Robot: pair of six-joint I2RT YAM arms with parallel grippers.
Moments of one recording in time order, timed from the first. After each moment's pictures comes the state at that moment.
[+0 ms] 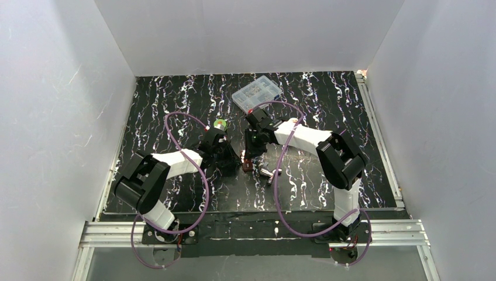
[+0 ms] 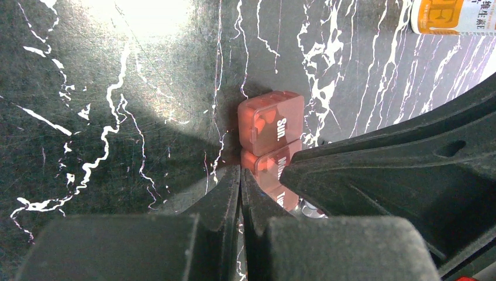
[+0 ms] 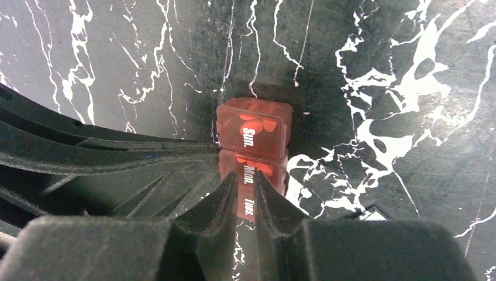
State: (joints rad) left arm -0.56 1.60 0.70 0.06 0.17 -0.87; right arm 0.77 1.93 1.36 -0.50 -0.18 0.64
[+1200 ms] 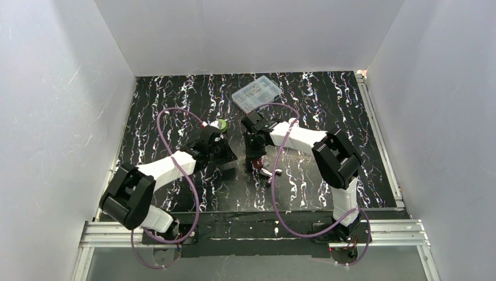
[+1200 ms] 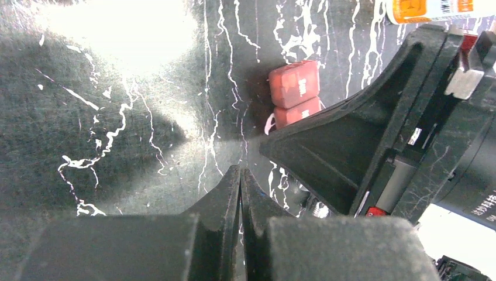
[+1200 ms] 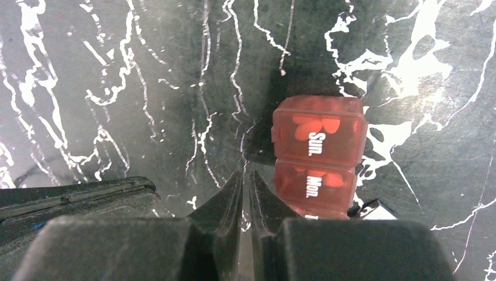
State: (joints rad) left arm -0.57 1.45 0.70 -0.05 0.11 -0.80; right arm 0.81 1.98 1.40 -0.57 -0.11 0.67
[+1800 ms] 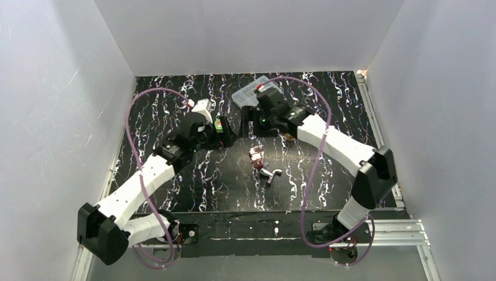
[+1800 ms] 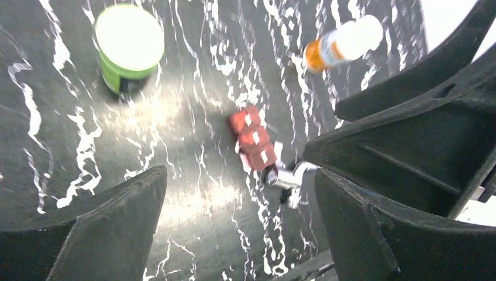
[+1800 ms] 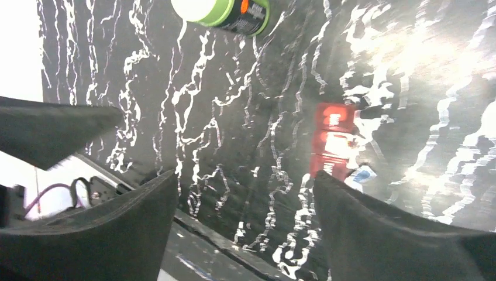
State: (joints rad) left arm -0.57 1.14 0.88 -0.35 0.01 -0.59; right arm 0.79 1.68 1.48 -0.63 -0.10 0.62
